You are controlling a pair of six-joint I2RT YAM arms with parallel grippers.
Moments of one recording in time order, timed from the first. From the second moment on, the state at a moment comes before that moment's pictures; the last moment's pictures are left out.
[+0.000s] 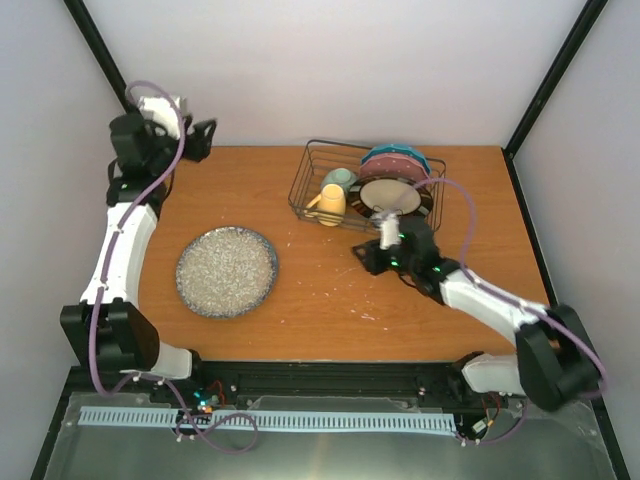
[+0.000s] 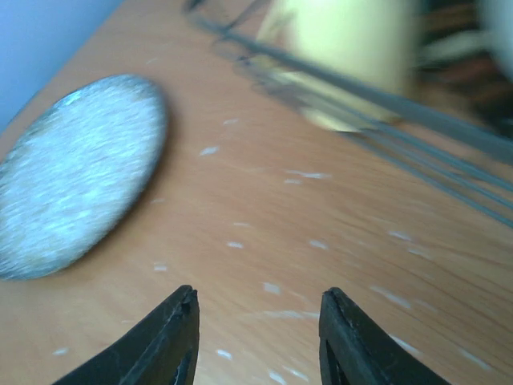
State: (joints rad) left arm 0.01 1.43 1.43 -0.07 0.44 0.02; right arm 0.46 1.16 0.54 0.10 -0.27 0.26
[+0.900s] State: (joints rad) left arm 0.42 1.73 1.13 -0.72 0.70 0.33; right arm 0.80 2.03 1.37 -0.43 -0.67 0.19
